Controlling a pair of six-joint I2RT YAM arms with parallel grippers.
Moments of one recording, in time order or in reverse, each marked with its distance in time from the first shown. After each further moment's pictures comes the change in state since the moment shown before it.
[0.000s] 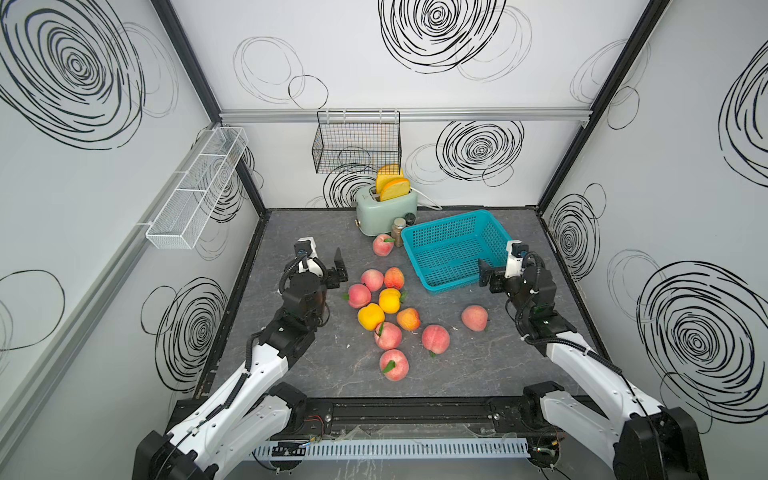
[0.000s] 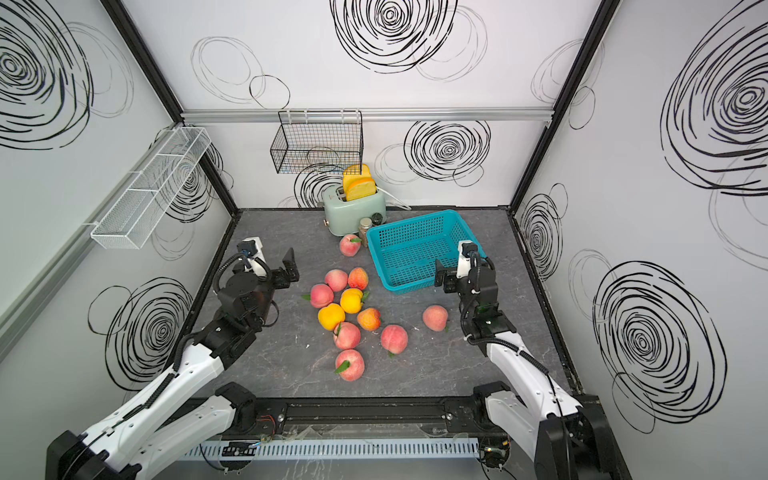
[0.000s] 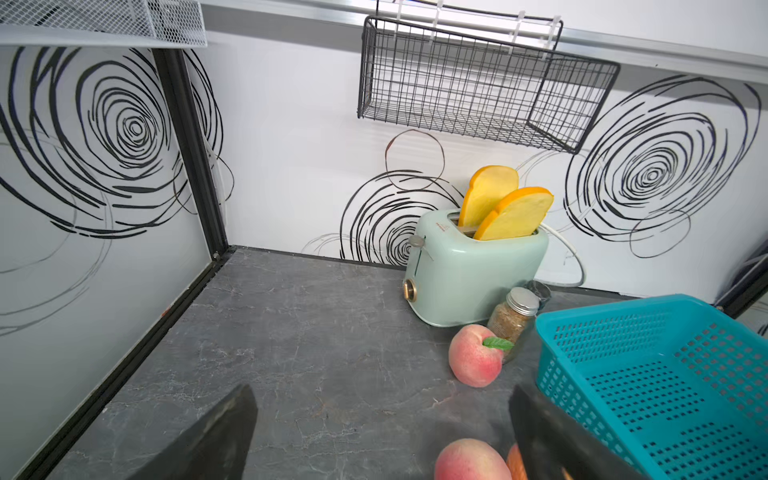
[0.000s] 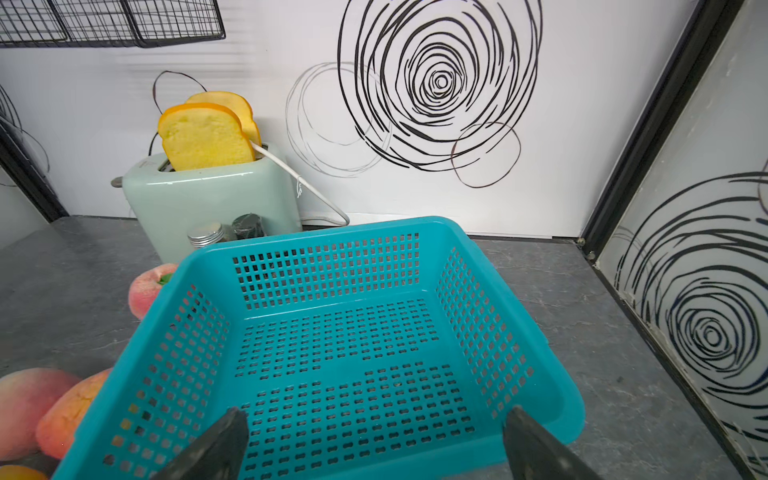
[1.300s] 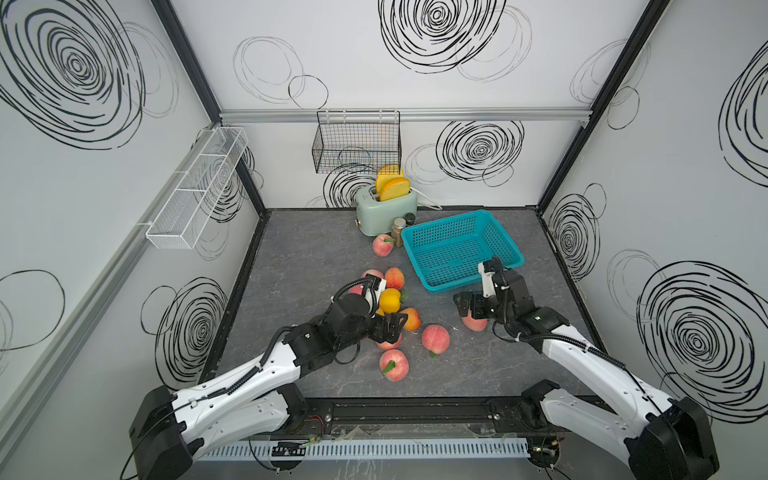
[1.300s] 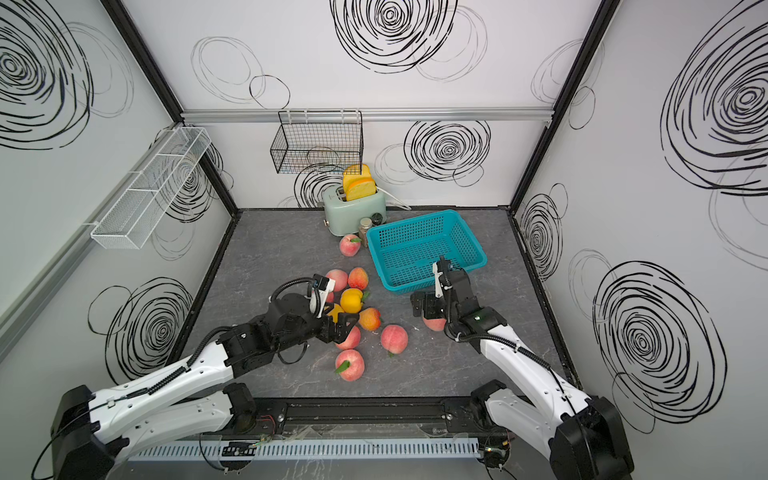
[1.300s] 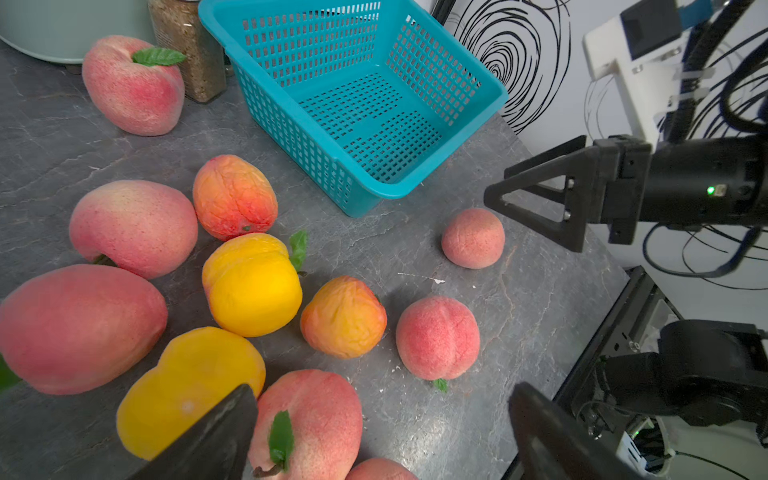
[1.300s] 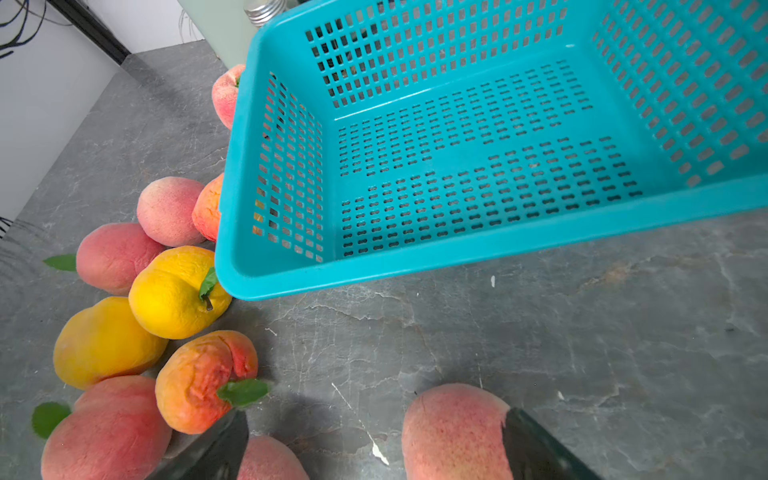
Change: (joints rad) left arm -0.420 0.087 0.011 -0.294 0.453 -0.271; right arm 0.235 0.027 0.073 -0.544 -0.077 0.328
